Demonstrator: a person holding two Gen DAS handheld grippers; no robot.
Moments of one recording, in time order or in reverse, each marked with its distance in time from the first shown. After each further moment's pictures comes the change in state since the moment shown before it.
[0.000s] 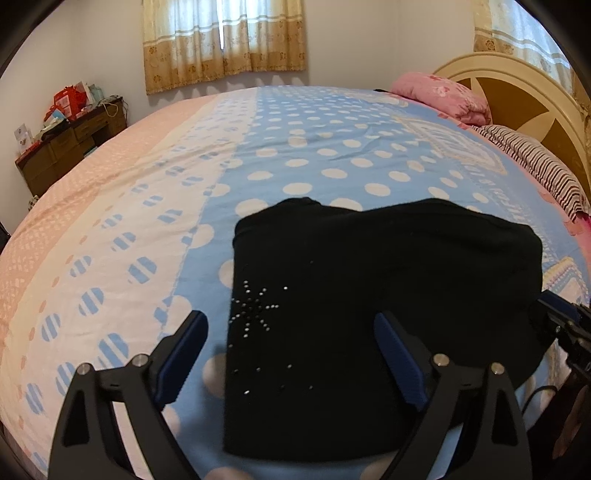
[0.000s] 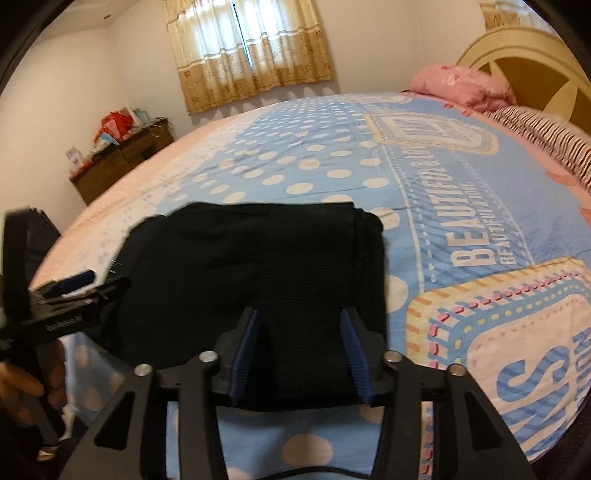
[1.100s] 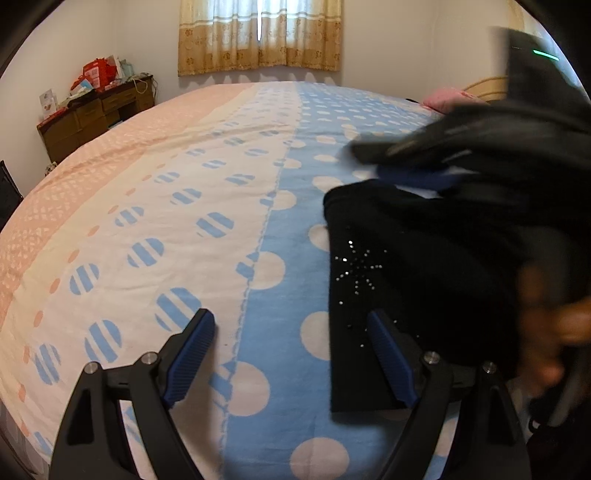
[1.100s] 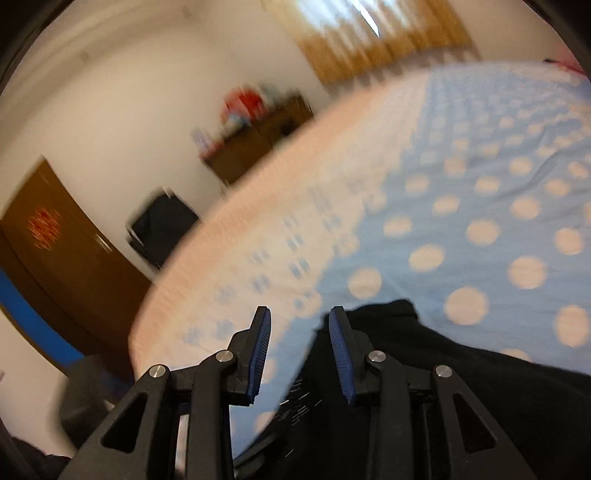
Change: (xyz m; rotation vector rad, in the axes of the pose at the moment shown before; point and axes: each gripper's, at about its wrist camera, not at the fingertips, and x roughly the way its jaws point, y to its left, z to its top) left arm -0.004 0.057 -0.023 -0.123 0.008 0.037; right arm 0.101 0.149 0.093 -0.057 0.067 0.622
